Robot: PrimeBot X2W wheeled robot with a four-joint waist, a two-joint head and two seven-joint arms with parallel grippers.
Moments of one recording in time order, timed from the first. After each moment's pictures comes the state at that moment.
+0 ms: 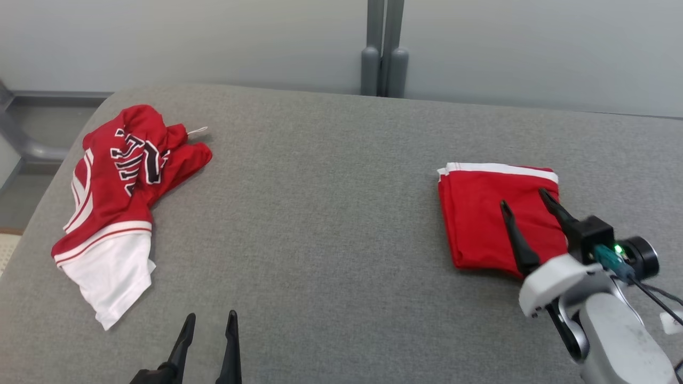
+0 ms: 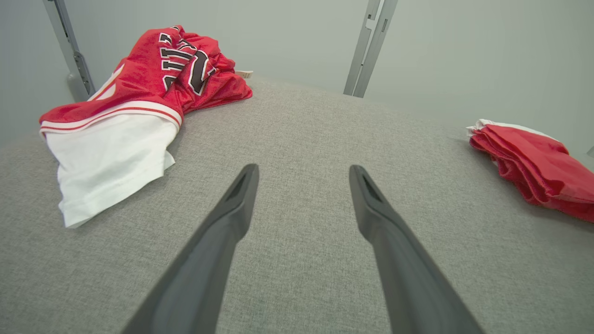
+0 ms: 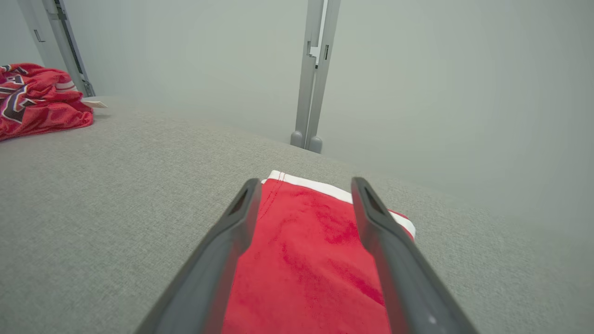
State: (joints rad) left arm 0.17 0.05 -0.16 0.12 -0.28 -0.04 -0.26; right arm -0.34 -0.21 0.16 0.51 0.10 0.13 -0.26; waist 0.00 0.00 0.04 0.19
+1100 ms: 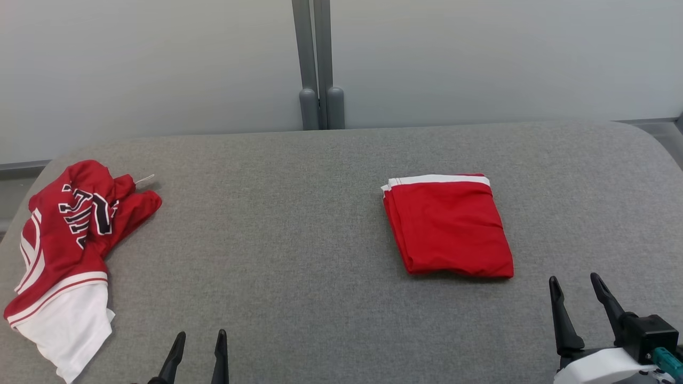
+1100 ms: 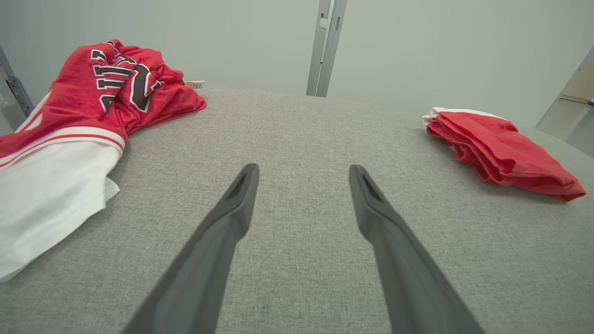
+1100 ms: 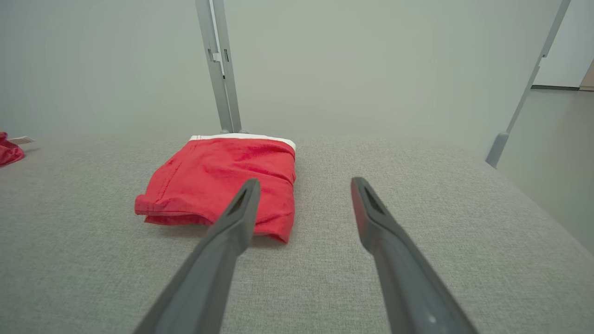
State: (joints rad) left arm 0.21 0.05 -0.08 0.17 -0.23 -0.12 -0.26; right arm 0.11 -0.12 -0.06 0.16 0.12 0.13 -0.26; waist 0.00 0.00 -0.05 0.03
